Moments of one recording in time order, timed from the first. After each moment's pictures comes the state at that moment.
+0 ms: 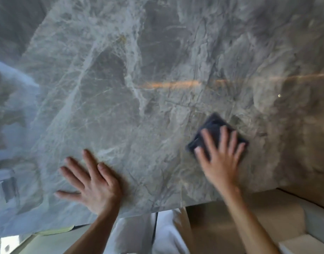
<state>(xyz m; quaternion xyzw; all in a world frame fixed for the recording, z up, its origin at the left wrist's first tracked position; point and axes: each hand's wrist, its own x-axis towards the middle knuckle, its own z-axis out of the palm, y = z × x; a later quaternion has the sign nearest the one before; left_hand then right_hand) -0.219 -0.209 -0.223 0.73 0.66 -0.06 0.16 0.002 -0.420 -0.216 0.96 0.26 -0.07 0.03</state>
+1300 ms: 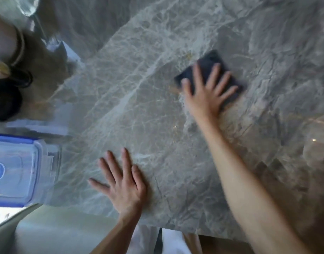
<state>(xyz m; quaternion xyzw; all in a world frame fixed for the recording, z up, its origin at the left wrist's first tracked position) -0.221 -0.209 -0.232 0.73 0.67 -0.07 0.14 0.075 -0.127 -0.227 0.95 0.30 -0.03 -0.06</state>
